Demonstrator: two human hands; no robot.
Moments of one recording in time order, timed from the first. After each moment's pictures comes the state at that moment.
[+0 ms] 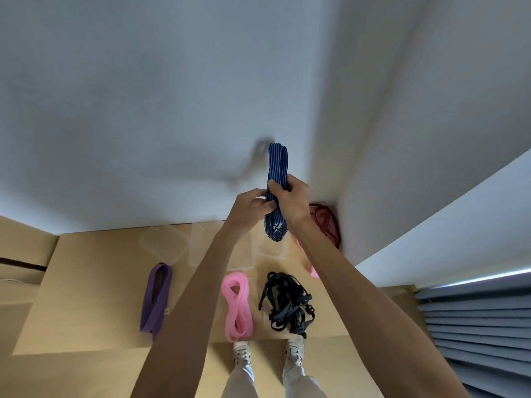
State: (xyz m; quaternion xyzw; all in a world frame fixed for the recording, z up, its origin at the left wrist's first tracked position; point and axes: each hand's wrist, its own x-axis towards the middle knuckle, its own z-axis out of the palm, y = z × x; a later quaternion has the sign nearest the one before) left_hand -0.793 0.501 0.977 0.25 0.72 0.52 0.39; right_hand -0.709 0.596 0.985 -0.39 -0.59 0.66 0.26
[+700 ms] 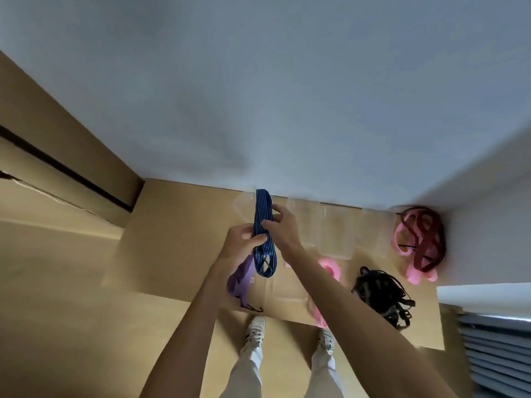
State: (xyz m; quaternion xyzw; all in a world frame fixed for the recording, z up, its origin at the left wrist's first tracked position) left_hand -0.936 0.195 0.882 0.07 0.72 0.58 0.38; right_hand -0.883 0.313 0.910 -0.39 -0.64 0.66 0.03
